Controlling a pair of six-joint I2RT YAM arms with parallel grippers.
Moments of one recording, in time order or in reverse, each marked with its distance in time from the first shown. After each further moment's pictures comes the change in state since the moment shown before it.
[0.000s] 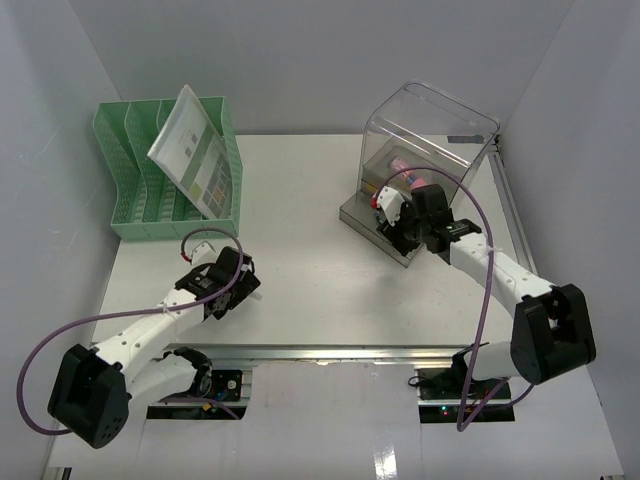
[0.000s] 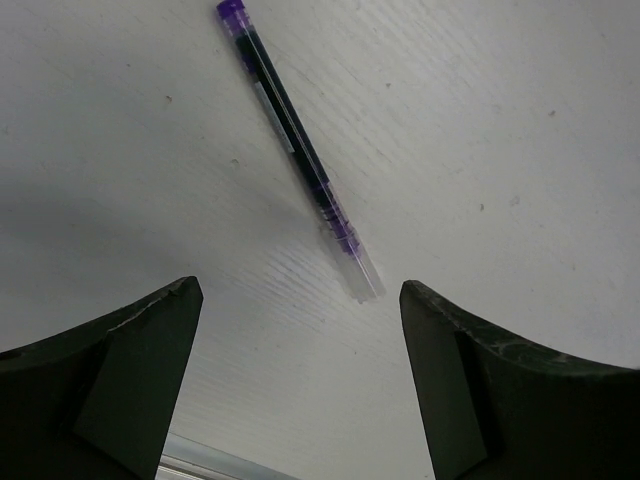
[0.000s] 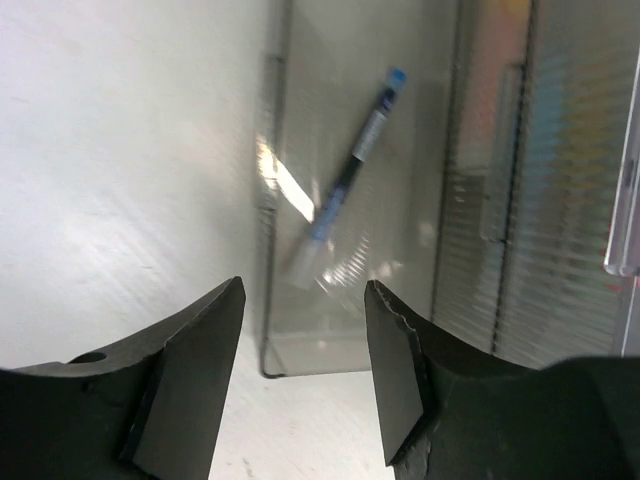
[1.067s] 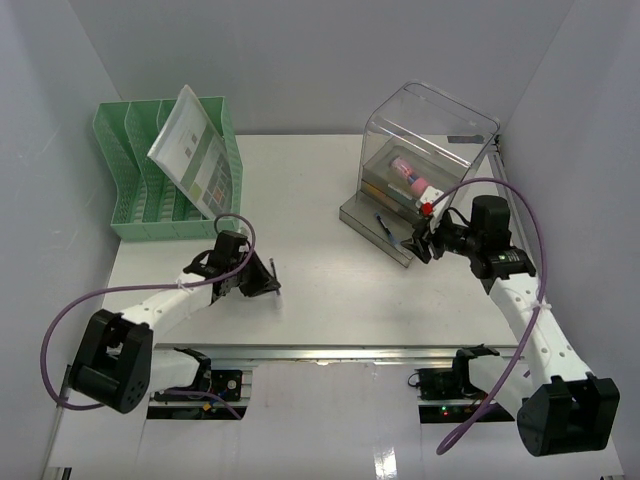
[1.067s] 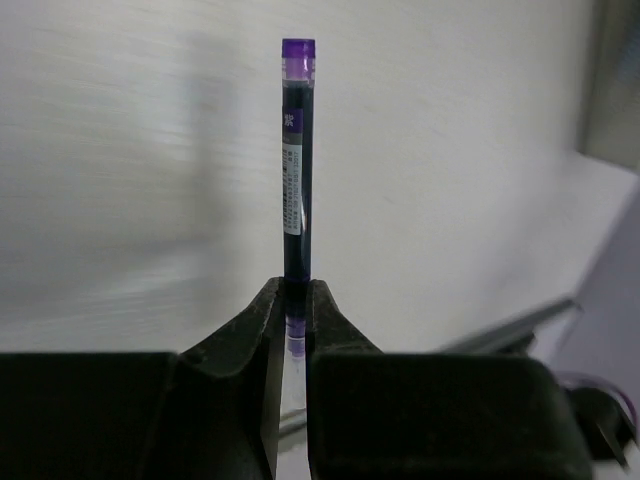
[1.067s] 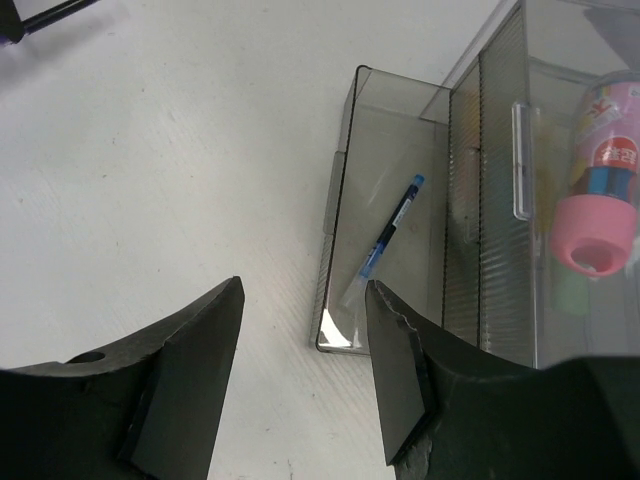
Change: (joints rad) left arm 0.129 0.214 0.004 0.397 0.642 0.282; right arm -0.254 -0.386 -0.122 -0.014 -0.547 0.017
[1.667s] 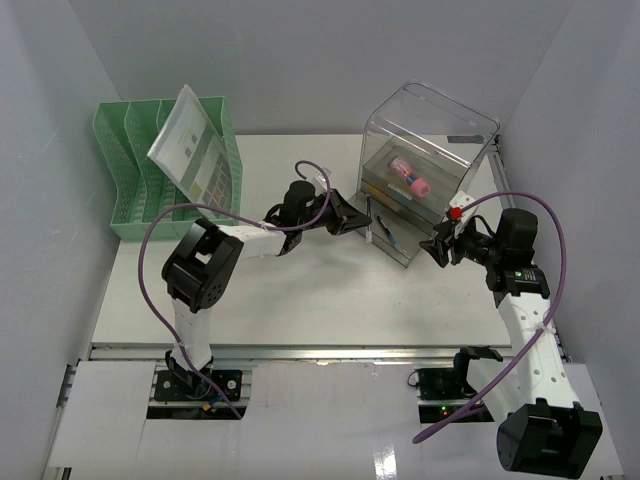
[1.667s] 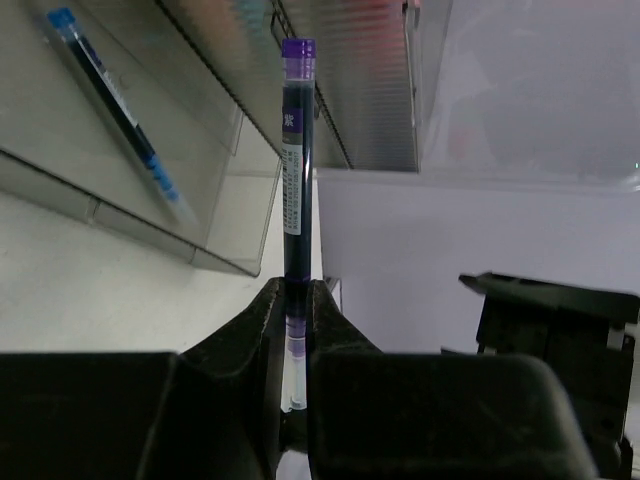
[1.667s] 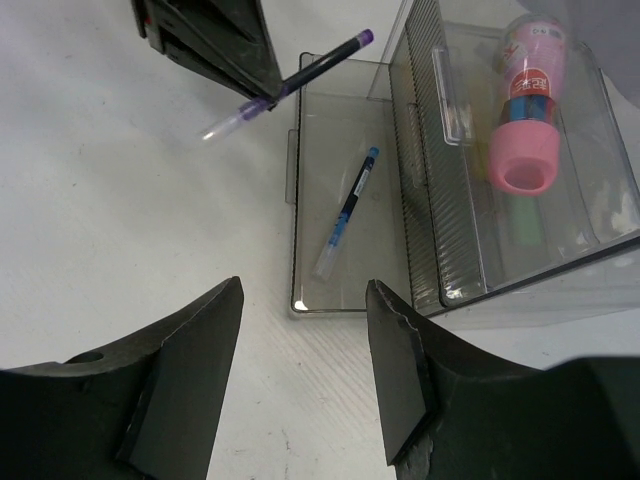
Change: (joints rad) left arm -0.219 0.734 0.582 0.800 0.293 -0.355; right arm -0.203 -0.126 -0.084 0.022 -0.107 0.040
